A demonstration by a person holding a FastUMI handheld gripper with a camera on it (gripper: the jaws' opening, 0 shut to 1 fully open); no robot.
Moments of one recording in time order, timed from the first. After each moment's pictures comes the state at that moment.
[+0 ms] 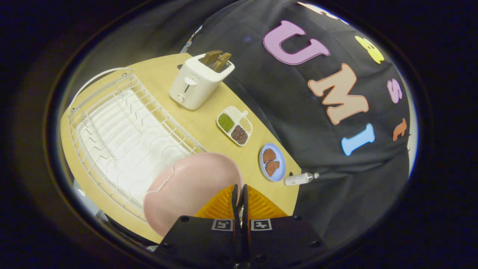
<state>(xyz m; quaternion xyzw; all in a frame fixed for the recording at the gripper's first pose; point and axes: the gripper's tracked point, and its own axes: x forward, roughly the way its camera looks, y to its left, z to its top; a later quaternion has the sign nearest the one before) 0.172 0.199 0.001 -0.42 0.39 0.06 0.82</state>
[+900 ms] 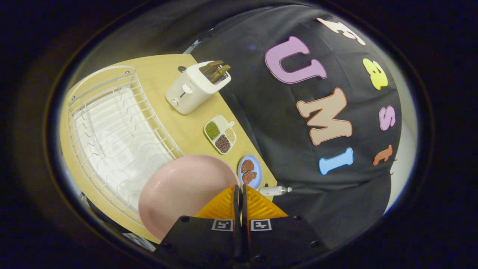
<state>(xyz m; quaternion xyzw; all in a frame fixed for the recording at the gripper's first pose) 0.181 0.204 0.064 -0.49 0.33 0.05 0.80</state>
